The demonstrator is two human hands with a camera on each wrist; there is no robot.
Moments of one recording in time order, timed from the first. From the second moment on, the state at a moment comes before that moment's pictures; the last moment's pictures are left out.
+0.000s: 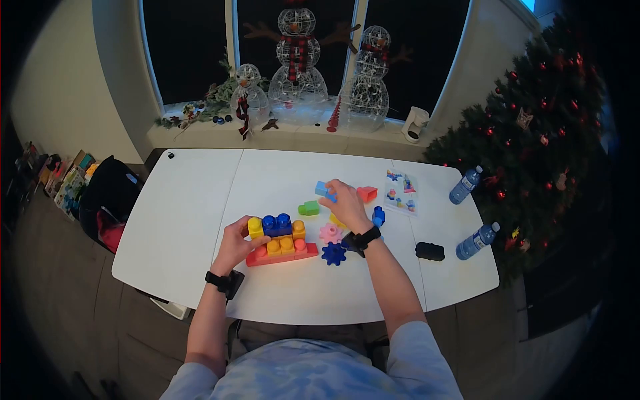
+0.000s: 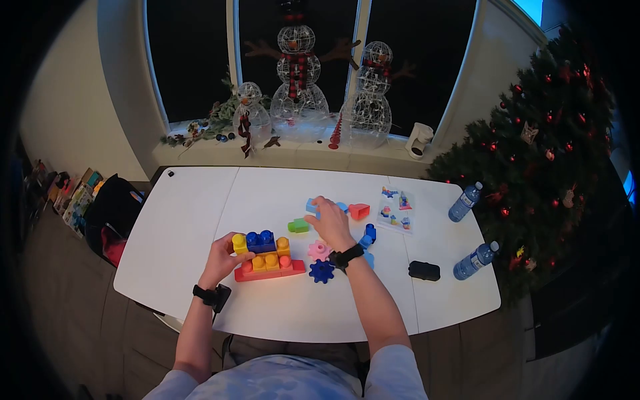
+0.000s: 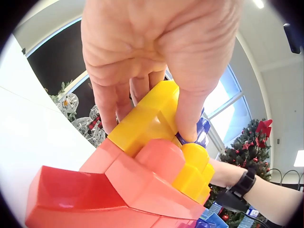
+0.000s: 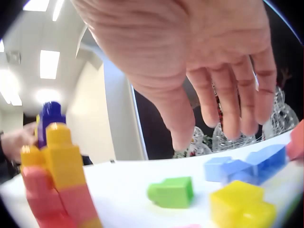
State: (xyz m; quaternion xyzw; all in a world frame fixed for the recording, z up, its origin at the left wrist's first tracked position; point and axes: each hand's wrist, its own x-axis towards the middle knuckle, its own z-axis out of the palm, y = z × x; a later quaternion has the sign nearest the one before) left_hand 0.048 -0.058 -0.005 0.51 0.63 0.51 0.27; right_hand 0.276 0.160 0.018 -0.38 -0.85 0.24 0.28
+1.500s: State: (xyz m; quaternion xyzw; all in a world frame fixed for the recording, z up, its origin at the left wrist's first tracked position) left_hand 0.051 -0.056 0.004 0.50 0.62 0.53 0.31; right_hand 0.254 0.110 0.037 -0.18 -0.89 0.36 0.18
